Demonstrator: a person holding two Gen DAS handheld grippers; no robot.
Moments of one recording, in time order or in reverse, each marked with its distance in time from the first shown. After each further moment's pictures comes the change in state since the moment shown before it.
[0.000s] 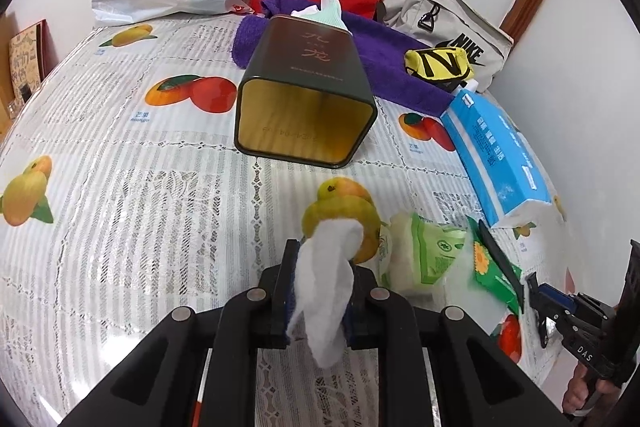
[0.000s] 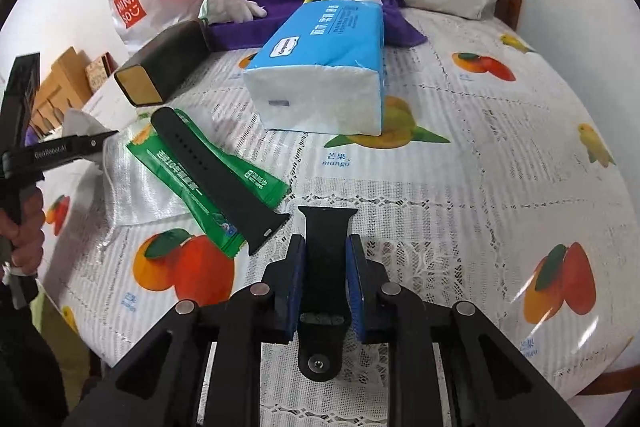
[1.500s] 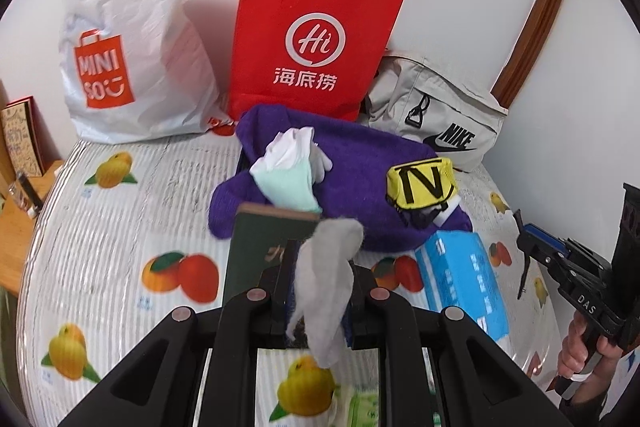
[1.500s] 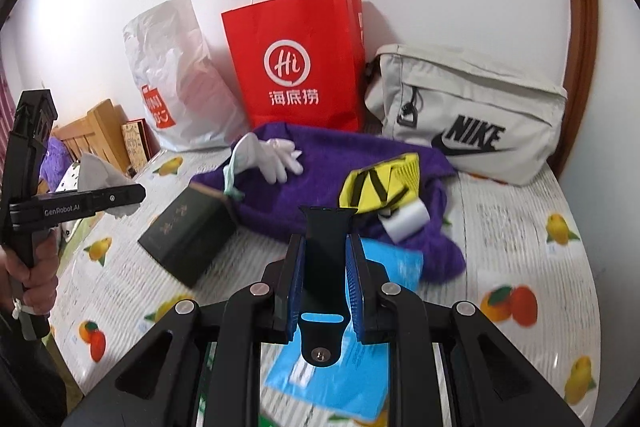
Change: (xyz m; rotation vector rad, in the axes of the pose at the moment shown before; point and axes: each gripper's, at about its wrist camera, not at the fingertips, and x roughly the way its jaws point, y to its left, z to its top) left arm -0.027 -0.037 0.143 0.026 -0.123 0.009; right arm -0.015 0.010 0.200 -0.135 -0.249 0.115
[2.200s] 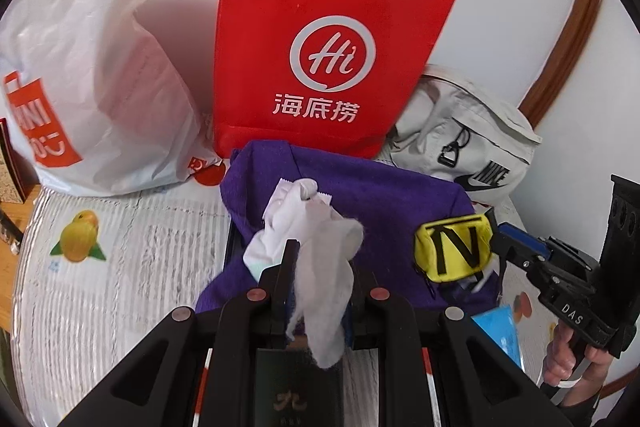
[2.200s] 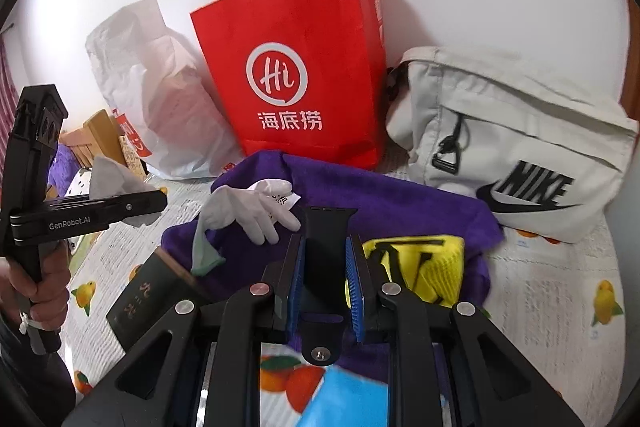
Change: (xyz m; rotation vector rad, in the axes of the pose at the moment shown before) left arm 0.086 0.012 0.085 -0.011 0.039 0.006; right arm 0.113 -0.016 0.076 -0.006 0.050 0.095
